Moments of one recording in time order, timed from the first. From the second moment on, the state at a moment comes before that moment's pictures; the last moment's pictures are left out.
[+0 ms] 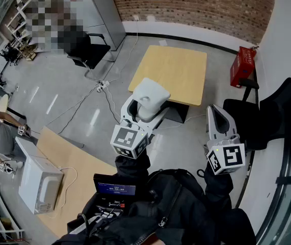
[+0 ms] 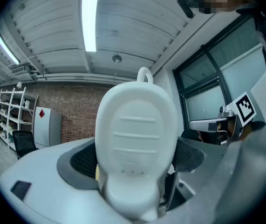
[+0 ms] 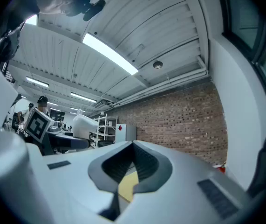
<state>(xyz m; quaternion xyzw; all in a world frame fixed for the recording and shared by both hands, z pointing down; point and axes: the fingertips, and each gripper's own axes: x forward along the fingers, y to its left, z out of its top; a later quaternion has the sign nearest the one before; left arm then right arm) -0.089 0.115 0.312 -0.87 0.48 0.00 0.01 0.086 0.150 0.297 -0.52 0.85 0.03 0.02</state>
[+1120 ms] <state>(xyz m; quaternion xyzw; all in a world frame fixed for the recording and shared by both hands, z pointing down) -0.062 0.121 0.324 -0.87 0.49 0.00 -0.01 0.133 0.161 0.313 -0.54 0.84 0.02 0.03</state>
